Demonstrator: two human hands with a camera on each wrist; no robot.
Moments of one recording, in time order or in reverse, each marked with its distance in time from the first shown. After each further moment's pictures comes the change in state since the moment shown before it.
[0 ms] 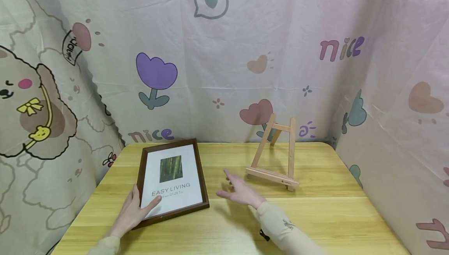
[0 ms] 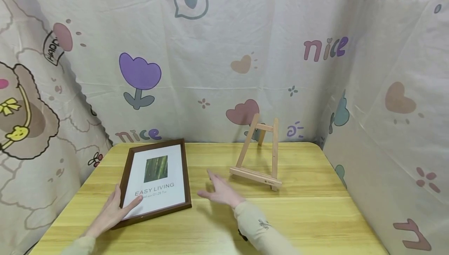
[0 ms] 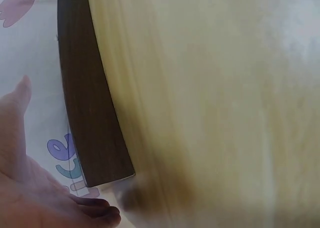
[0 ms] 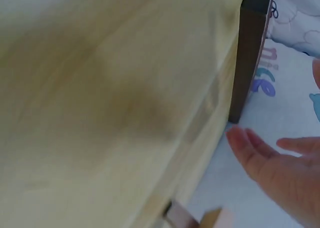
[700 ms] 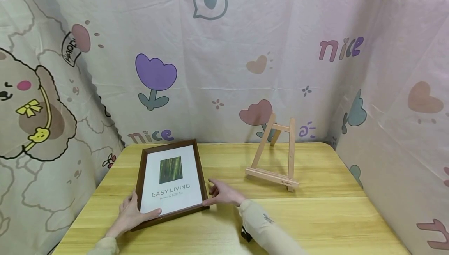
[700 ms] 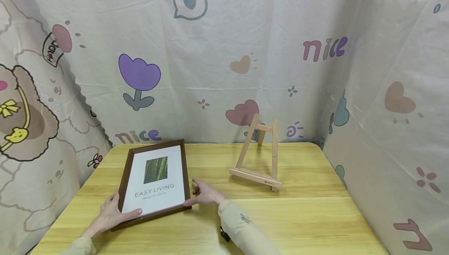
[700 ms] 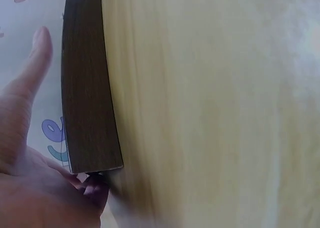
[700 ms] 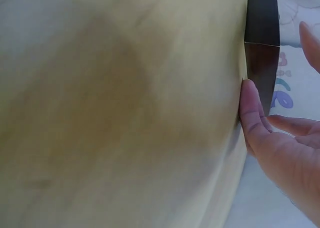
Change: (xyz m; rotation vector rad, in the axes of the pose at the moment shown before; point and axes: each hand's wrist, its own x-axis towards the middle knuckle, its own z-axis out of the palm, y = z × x) left_hand 0.001 -0.013 0.002 -0.027 -0.003 0.023; right_hand 0.036 -0.010 0.039 0.201 -0.155 0.031
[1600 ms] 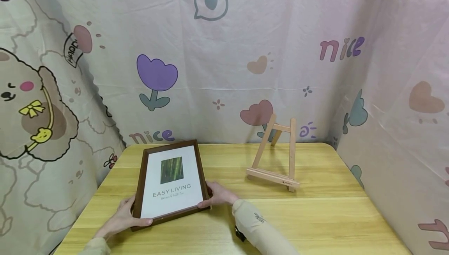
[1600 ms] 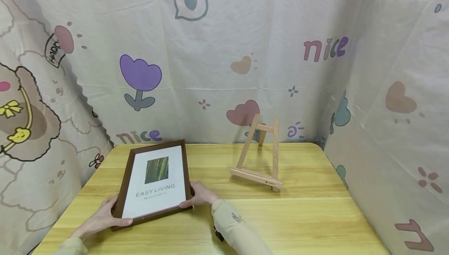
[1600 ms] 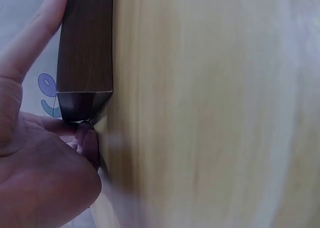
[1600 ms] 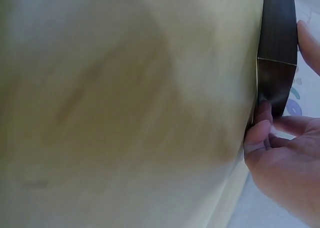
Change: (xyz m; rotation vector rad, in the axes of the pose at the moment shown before) left_hand 0.001 -0.026 -0.017 -0.061 -0.146 0.079; right_hand 0.017 -0.006 0.015 -0.243 -0.013 -0.020
